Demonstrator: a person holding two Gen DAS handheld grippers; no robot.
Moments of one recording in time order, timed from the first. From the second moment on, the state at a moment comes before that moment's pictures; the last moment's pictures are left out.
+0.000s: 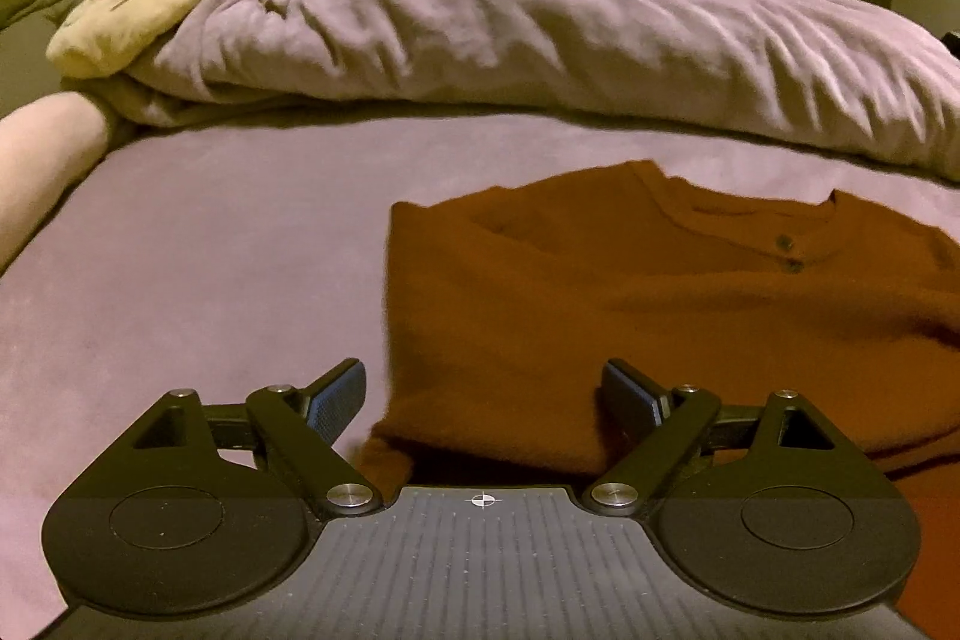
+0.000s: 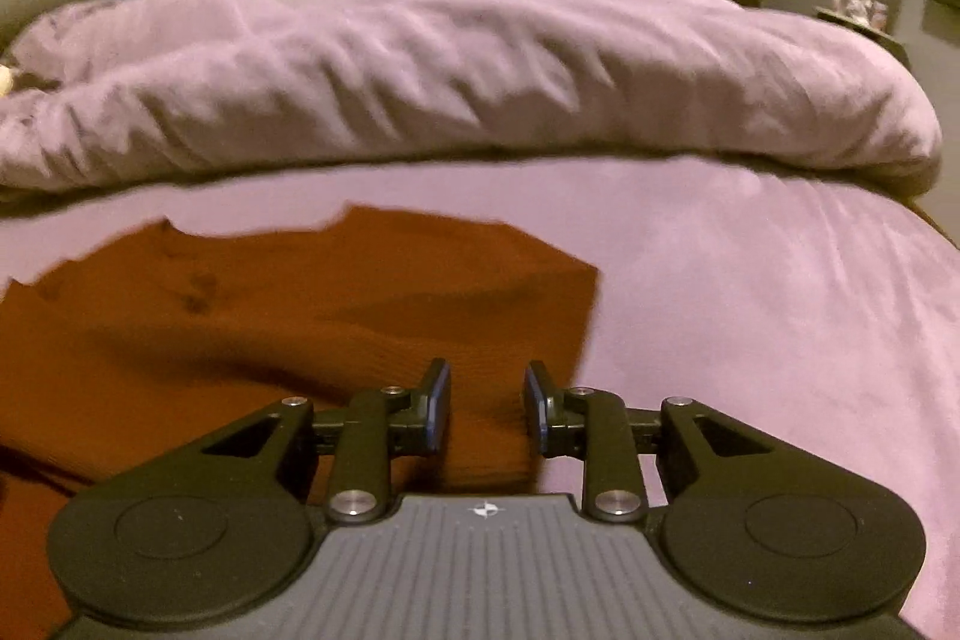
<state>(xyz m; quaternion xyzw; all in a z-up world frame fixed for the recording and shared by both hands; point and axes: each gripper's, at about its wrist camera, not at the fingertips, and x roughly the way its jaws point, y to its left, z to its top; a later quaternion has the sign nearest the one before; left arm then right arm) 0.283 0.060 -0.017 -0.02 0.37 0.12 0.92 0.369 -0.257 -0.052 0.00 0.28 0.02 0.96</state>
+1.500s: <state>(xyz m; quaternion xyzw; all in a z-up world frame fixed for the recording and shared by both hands) 0.054 0.101 -0.037 -0.11 0.48 0.05 0.87 0.112 -0.334 -0.098 0.14 0.43 0.06 0.89</state>
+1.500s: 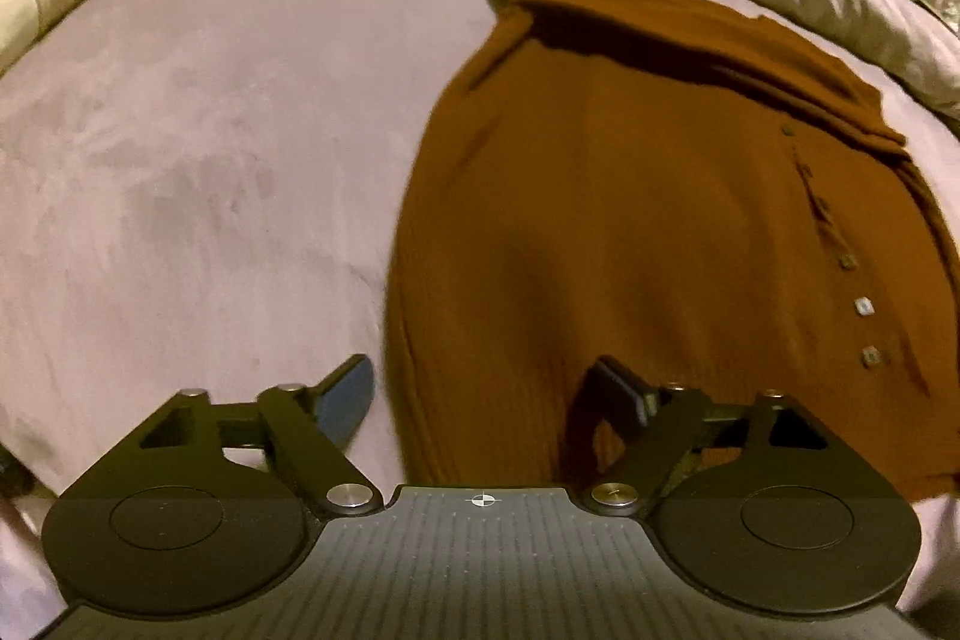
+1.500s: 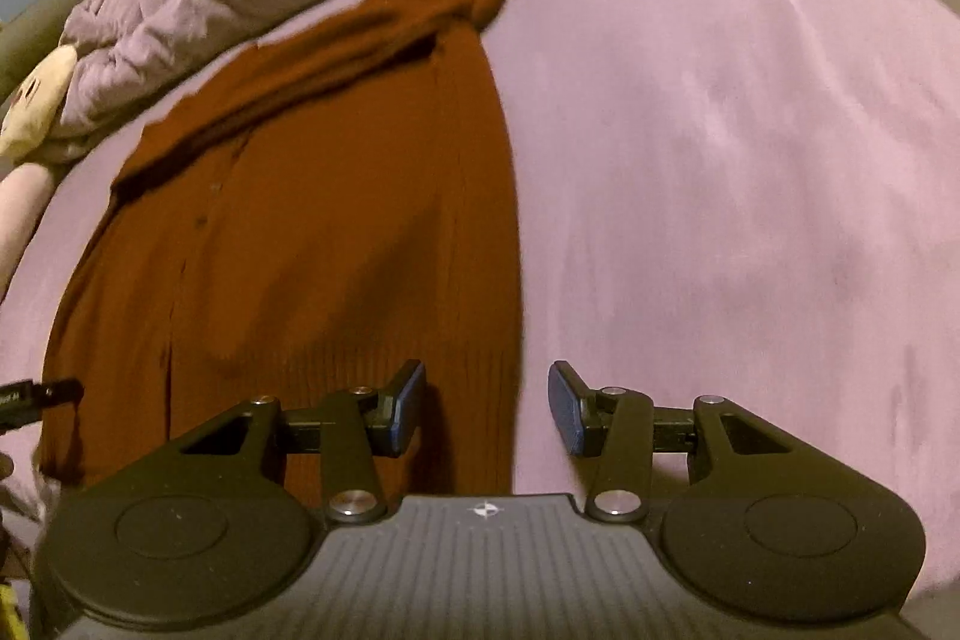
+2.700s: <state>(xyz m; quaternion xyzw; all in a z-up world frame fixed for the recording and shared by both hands) 0.068 0.135 -0.017 -0.22 0.53 -0.09 0.82 0.135 -0.358 -0.108 0.26 0.51 0.15 0.81</state>
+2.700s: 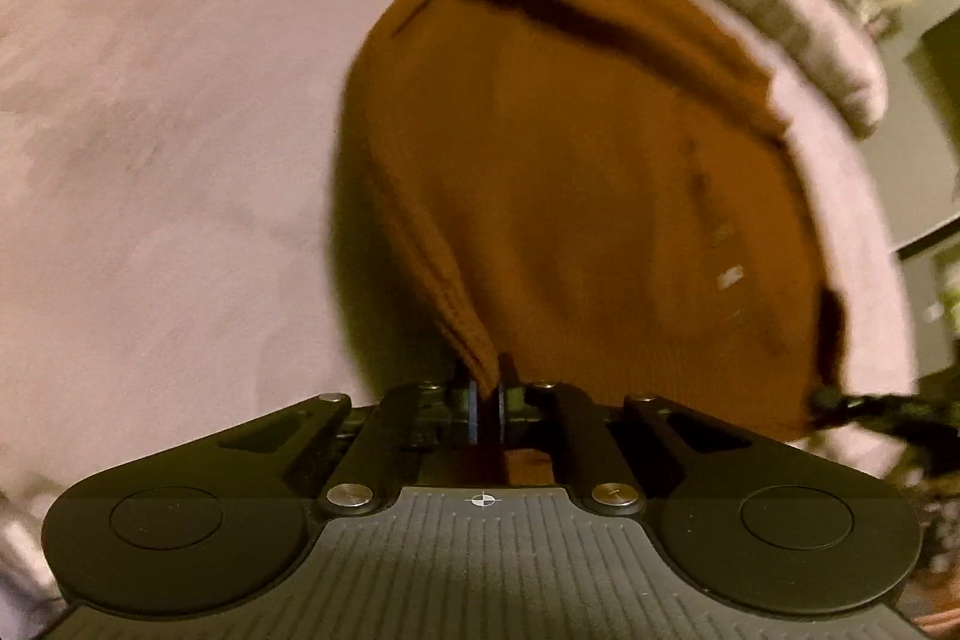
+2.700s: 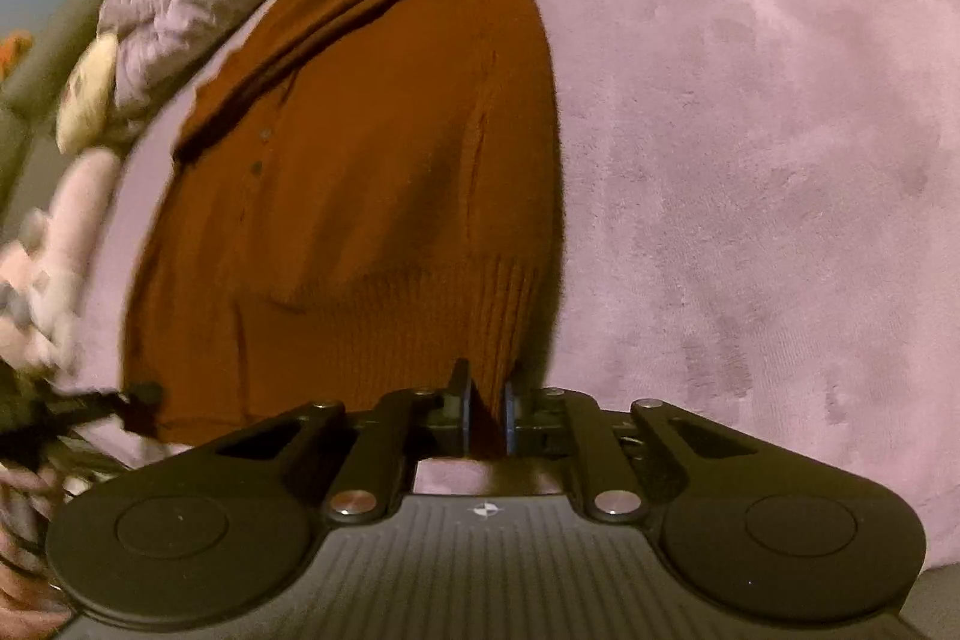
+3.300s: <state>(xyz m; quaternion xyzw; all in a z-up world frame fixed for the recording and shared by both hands) 0.188 0.155 0.021 -0.31 0.42 -0.09 0.85 0.254 -0.342 -0.053 0.34 0.37 0.17 0.85</state>
